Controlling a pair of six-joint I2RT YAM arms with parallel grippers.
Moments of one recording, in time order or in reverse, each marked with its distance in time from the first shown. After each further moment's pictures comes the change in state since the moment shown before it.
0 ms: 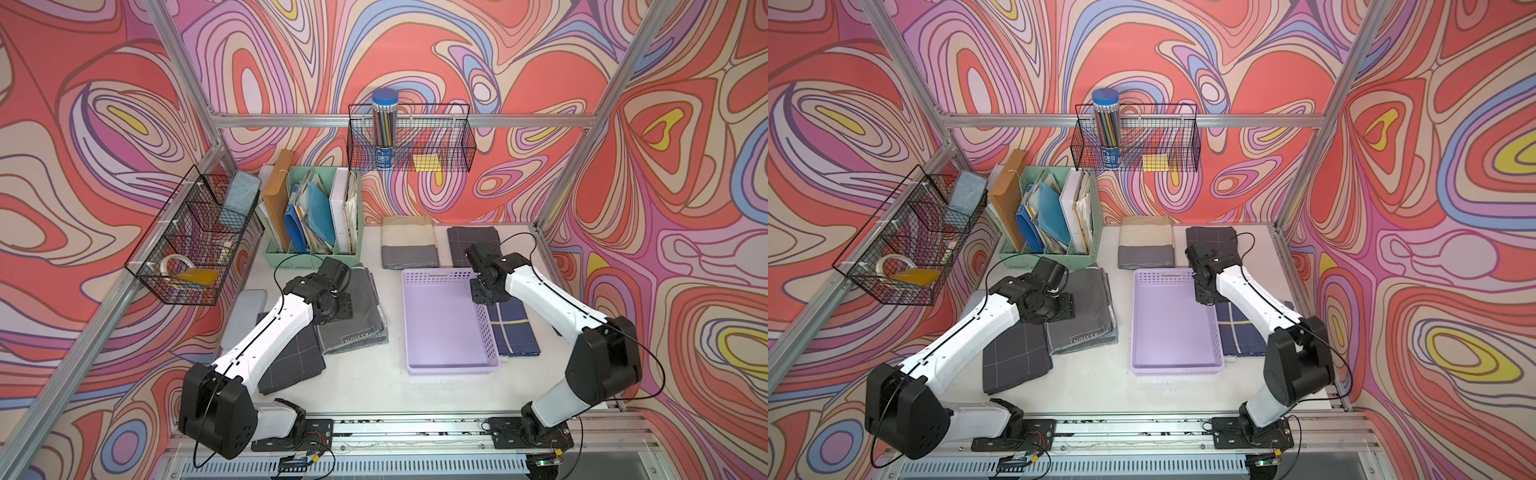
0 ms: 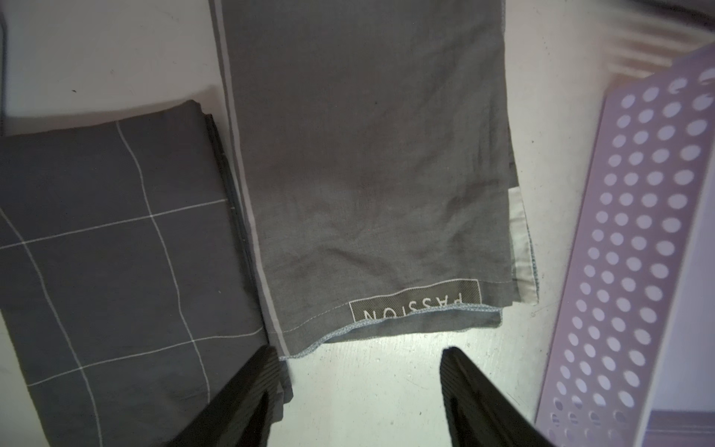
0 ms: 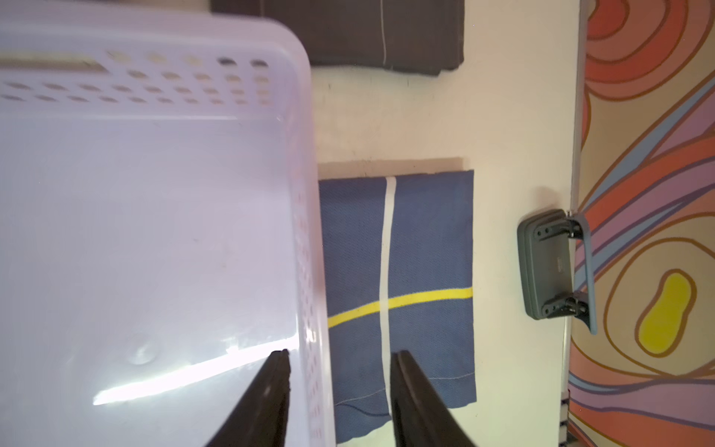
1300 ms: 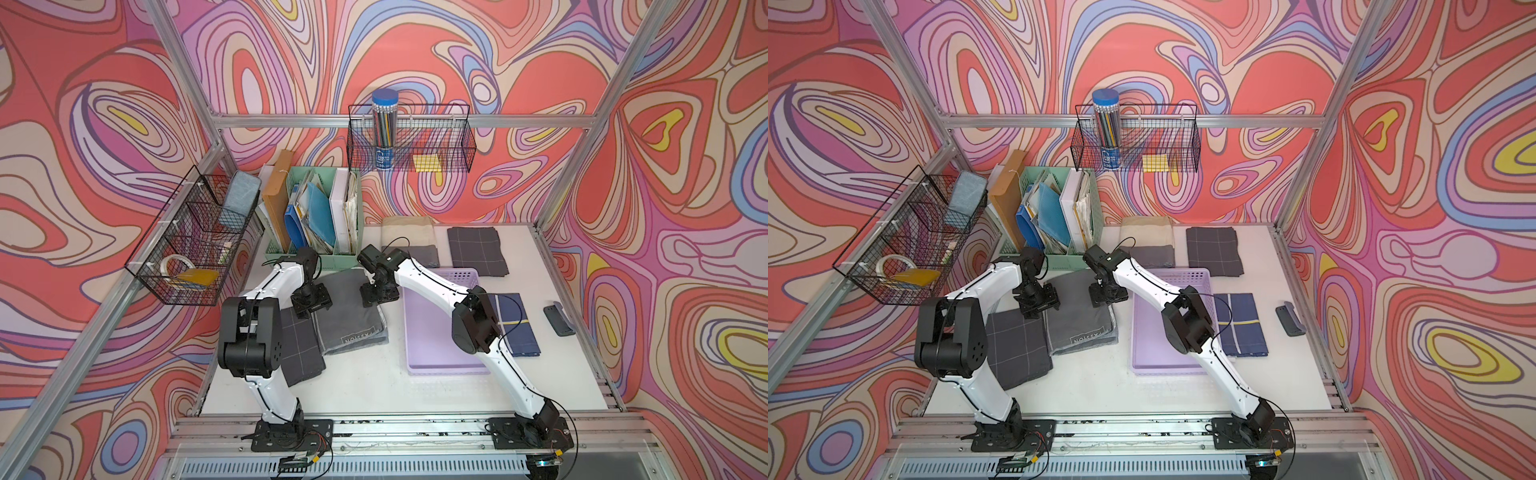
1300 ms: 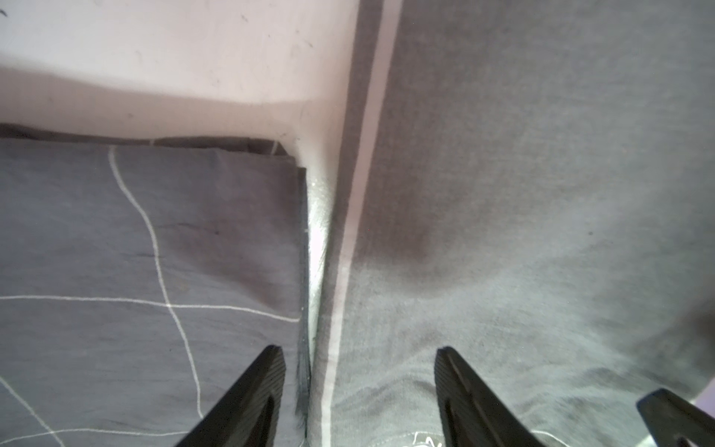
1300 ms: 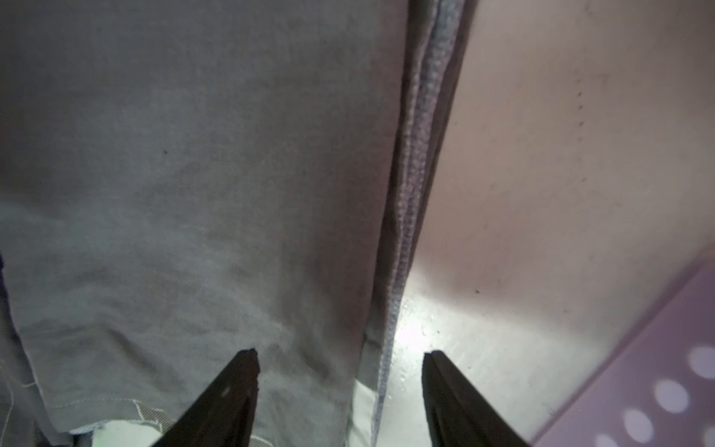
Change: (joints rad) left arm 0.327 0.445 0.152 -0.010 0.151 0.047; right arm 0.418 0.957 1.022 -0.111 -0.461 0.122
